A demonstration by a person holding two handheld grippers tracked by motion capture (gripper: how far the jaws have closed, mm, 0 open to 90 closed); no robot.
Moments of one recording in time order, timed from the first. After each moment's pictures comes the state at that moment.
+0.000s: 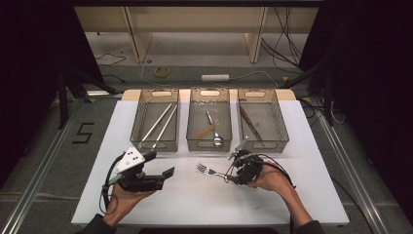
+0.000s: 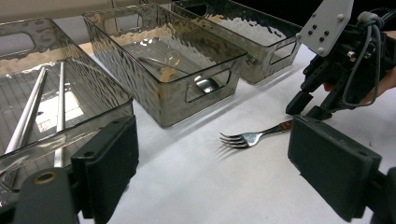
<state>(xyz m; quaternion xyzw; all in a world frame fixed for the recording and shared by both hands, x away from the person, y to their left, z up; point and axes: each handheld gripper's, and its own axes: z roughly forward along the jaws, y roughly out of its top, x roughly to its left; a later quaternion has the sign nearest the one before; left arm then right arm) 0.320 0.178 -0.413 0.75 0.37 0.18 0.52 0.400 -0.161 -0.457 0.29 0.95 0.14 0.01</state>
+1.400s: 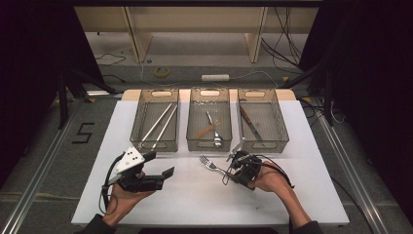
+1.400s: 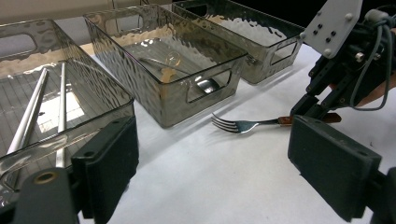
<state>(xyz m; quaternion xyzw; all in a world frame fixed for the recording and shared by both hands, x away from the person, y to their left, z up) 0.319 0.178 -0.412 0.75 0.37 0.18 0.52 0.396 -0.155 -0.450 0.27 0.95 0.14 0.03</state>
